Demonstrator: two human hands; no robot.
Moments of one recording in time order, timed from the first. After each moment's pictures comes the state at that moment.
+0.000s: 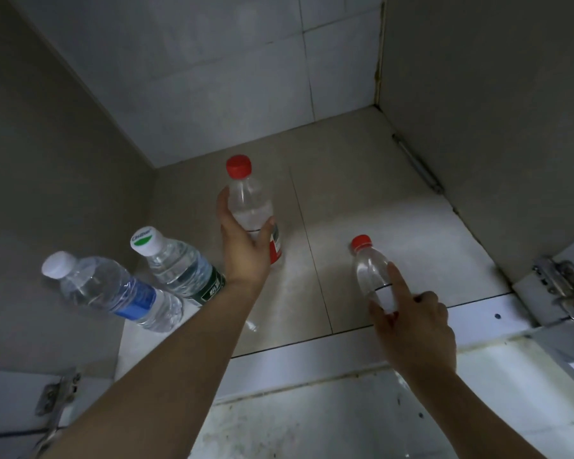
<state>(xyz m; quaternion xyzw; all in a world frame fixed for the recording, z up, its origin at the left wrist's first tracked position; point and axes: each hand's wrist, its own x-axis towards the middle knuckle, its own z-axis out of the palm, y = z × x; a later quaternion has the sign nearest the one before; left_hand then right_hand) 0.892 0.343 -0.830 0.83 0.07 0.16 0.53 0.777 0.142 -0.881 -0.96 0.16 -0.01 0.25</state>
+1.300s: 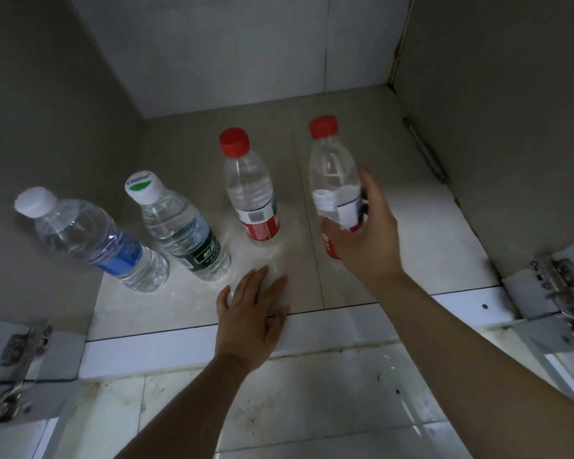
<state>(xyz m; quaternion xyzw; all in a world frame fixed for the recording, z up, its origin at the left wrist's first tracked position) 0.775 0.380 -0.932 0.99 -0.08 -0.01 0.12 0.854 0.187 -0.832 -0.79 0.02 -0.10 0.60</state>
